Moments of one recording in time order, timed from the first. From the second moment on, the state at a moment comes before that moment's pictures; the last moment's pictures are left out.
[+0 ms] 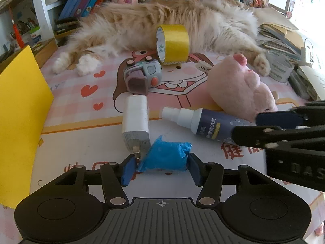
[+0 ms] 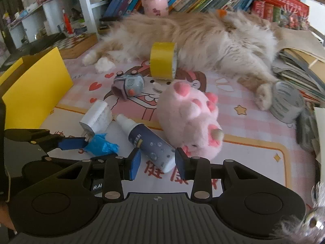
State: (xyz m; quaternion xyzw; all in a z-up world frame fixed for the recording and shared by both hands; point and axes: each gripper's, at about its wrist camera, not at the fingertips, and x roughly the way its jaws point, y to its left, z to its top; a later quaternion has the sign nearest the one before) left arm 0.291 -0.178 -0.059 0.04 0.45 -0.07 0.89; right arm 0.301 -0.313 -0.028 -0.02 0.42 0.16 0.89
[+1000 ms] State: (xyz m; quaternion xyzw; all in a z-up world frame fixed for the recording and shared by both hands) left arm 0.265 -0.177 -0.059 0.05 0.45 -0.08 0.89; right arm 0.321 -0.287 -0.051 -0.09 0.47 0.24 0.84
